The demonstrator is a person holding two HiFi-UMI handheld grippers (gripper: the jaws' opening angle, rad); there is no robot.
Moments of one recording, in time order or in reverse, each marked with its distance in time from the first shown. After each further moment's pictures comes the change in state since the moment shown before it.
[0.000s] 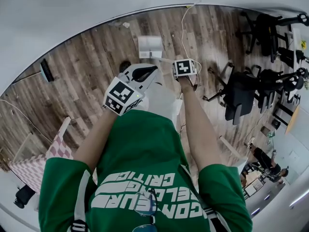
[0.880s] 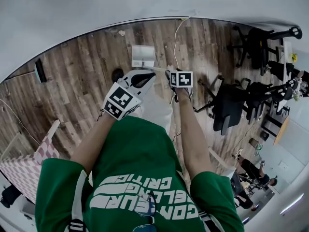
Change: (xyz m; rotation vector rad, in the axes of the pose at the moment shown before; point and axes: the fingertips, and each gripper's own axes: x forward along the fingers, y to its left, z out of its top) left arm 0.007 -0.010 0.018 0.014 -0.056 0.031; right arm -0.039 0.004 0.024 0.054 -0.160 0.148
